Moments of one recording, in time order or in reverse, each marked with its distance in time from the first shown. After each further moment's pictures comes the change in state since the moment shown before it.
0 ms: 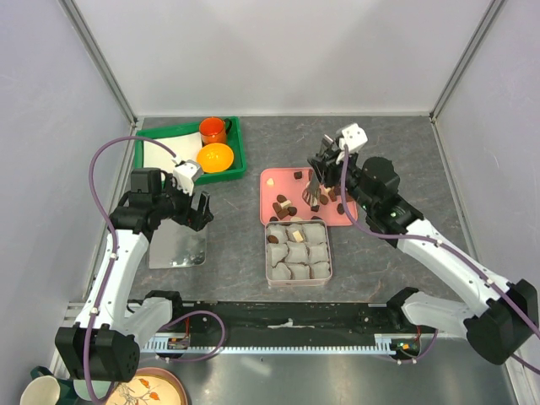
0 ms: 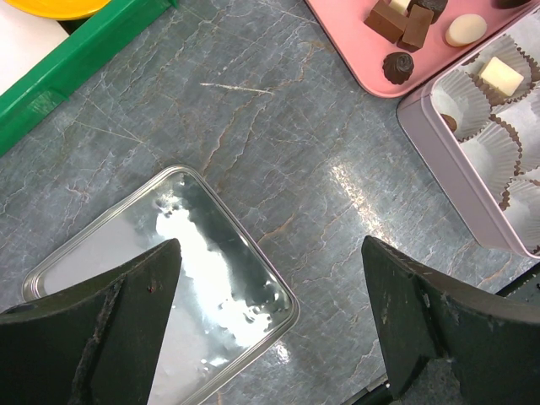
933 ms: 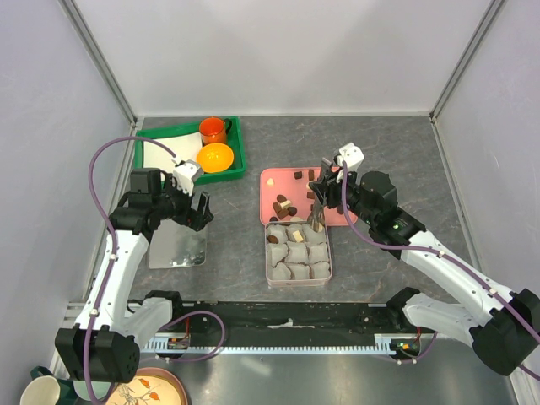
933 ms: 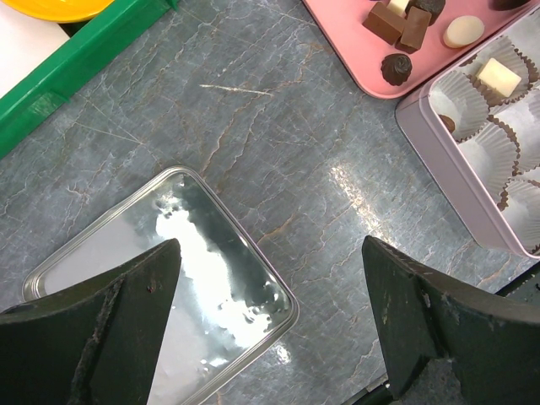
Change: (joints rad) left arm 0.000 -0.006 0.000 0.000 0.003 0.000; right arm 0.006 -0.096 -0.148 -0.117 -0.060 0.055
